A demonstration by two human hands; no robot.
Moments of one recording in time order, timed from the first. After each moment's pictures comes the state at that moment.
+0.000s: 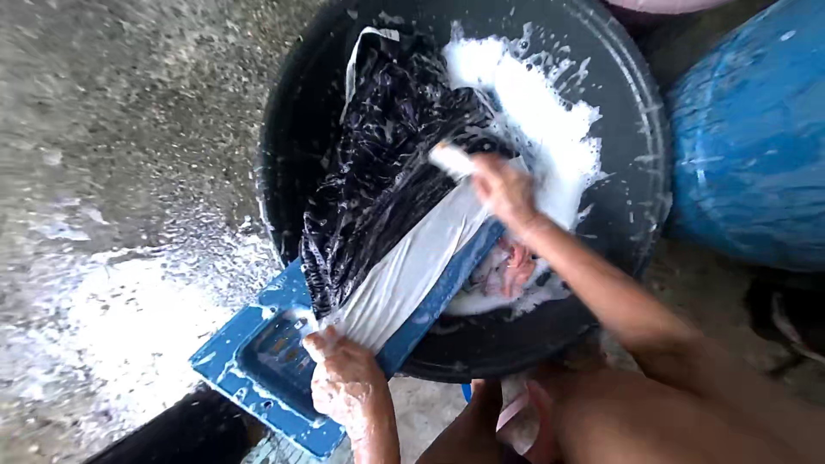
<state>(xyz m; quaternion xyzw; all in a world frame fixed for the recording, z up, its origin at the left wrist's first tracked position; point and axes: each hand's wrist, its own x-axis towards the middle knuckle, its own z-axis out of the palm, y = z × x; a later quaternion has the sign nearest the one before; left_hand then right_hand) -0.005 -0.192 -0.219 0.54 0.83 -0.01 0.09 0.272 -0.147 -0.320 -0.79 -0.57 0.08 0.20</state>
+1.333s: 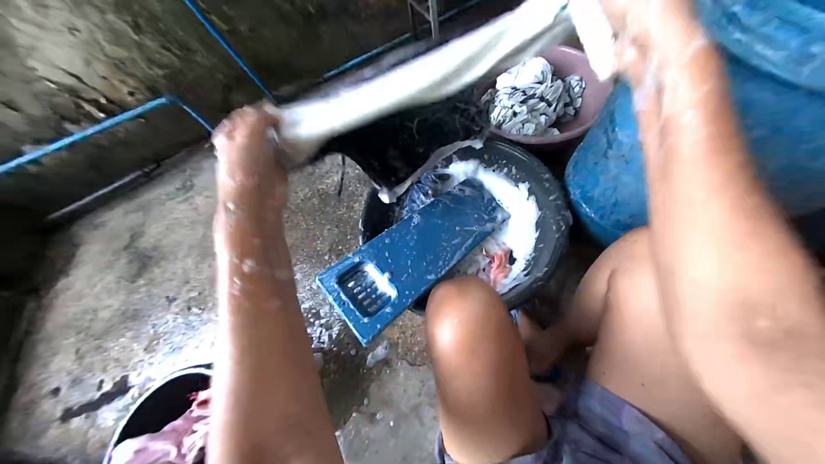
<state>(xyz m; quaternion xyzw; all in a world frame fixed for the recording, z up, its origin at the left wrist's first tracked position) -0.031 -0.070 0.047 0.58 0.46 0.48 0.46 0.348 -0.212 0.099 -0.73 -0.38 0.13 0.55</state>
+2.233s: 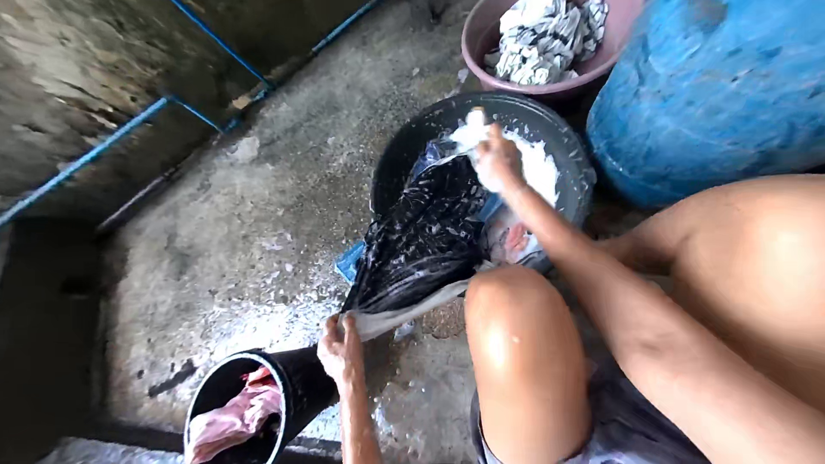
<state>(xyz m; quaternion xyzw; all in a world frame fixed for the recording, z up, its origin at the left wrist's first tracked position) -0.179 -0.252 -0.168 0.62 0.73 0.23 0.17 0.224 -0.196 -0.101 -0.83 -0.38 0.22 0.35</state>
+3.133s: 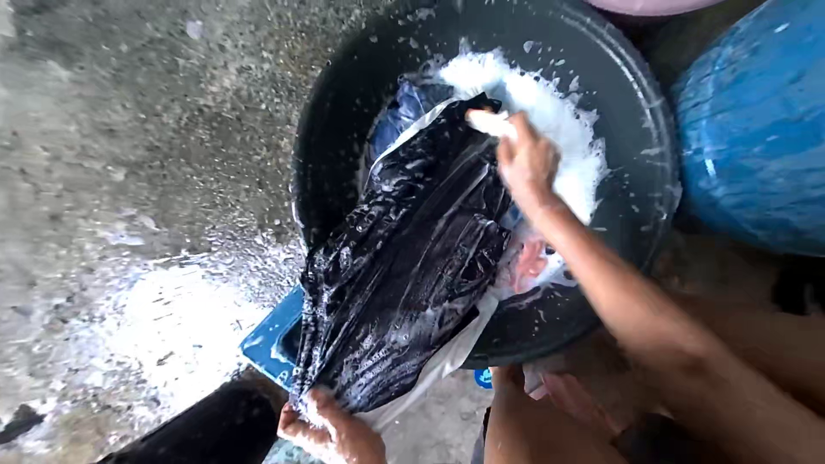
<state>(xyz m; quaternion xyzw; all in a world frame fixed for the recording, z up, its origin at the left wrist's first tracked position) -0.086 -0.241 -0.224 0.40 0.79 0.38 0.26 0.274 -0.120 -0.259 -0.87 -0.43 0.15 0.18</state>
